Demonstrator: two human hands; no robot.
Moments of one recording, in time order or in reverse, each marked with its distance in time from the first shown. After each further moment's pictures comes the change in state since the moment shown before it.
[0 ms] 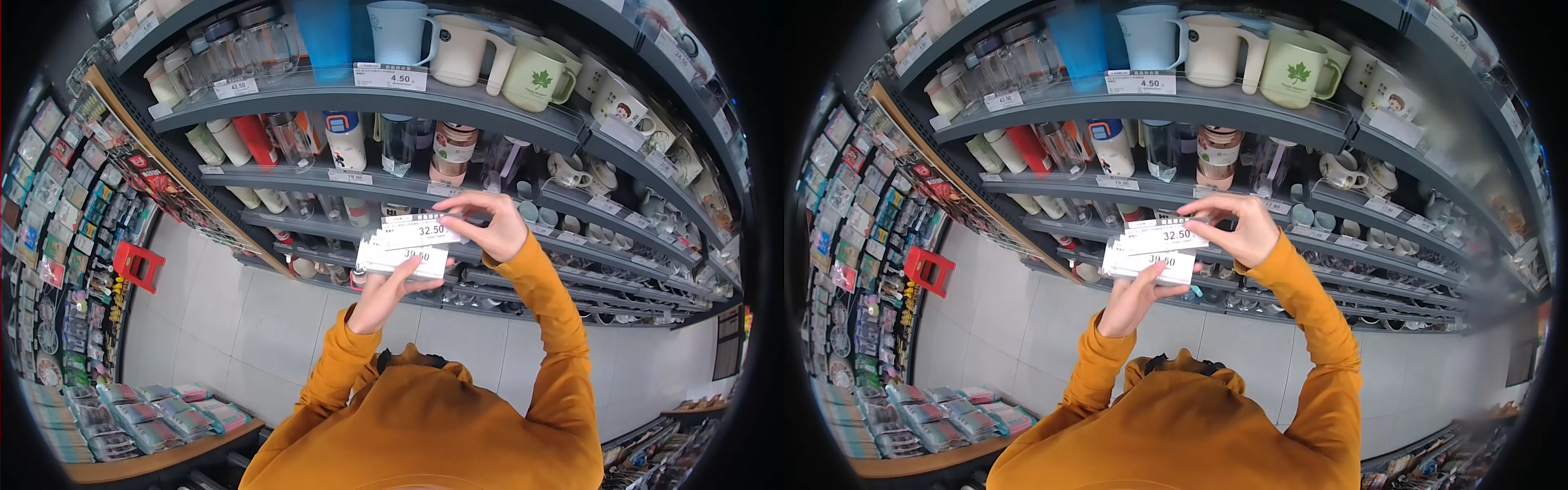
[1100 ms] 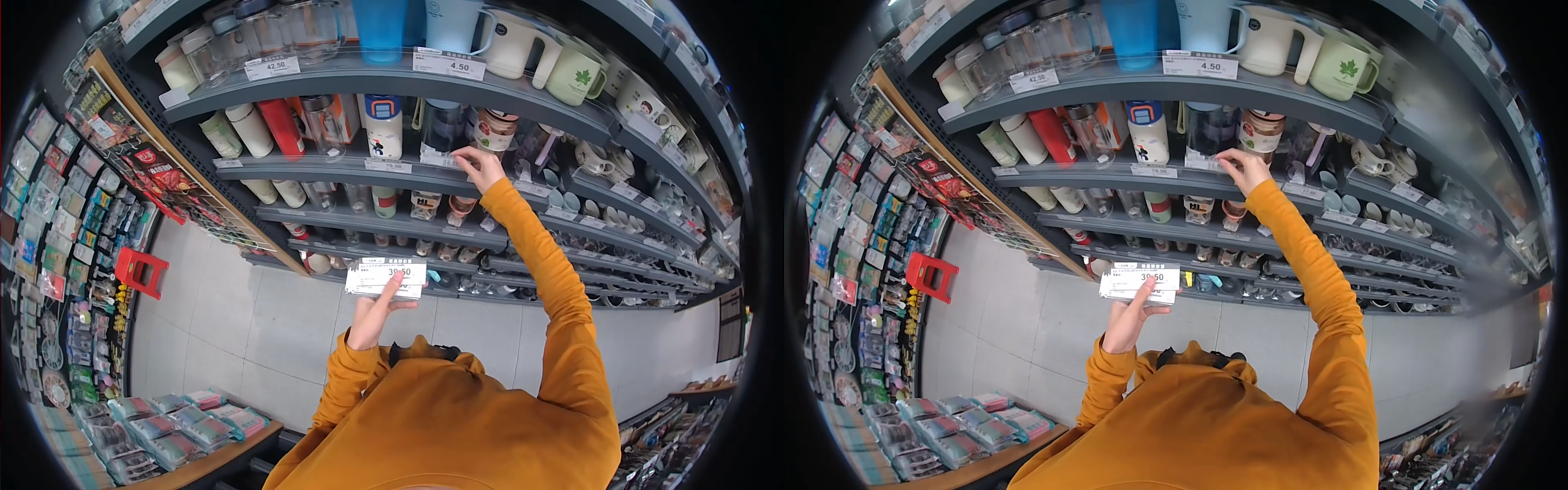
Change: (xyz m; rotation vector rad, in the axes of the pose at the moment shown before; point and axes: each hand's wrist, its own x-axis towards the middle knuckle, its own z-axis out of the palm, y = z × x) left_hand -0.076 0.000 -0.099 0.047 0.328 -0.072; right_hand 0.081 0.149 0.050 -0.336 0.238 0.122
